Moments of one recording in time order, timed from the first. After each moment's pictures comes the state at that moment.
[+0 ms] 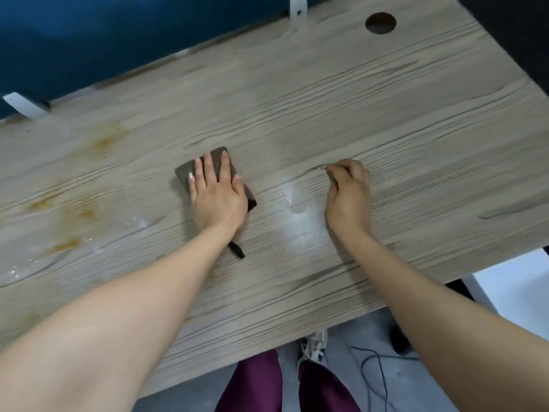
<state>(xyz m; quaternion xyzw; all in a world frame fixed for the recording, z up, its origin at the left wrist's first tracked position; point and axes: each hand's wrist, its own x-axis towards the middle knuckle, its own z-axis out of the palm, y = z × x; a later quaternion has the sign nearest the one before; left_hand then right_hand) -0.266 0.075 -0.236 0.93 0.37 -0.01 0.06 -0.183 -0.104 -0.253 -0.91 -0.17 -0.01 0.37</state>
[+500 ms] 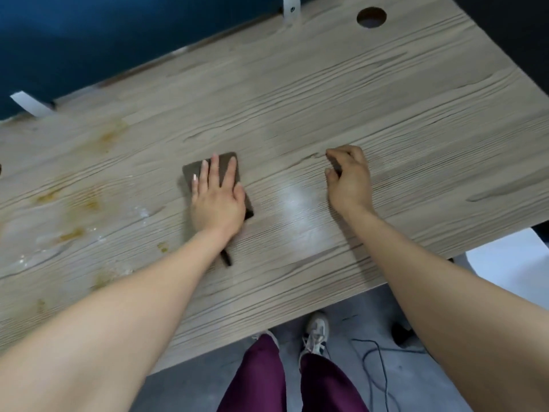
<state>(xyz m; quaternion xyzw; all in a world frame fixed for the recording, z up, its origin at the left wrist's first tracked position) -0.299 0.070 -0.236 0.95 0.31 -0.03 0.05 -0.173 -0.114 -0.243 -0.88 -0.14 0.07 0.45</state>
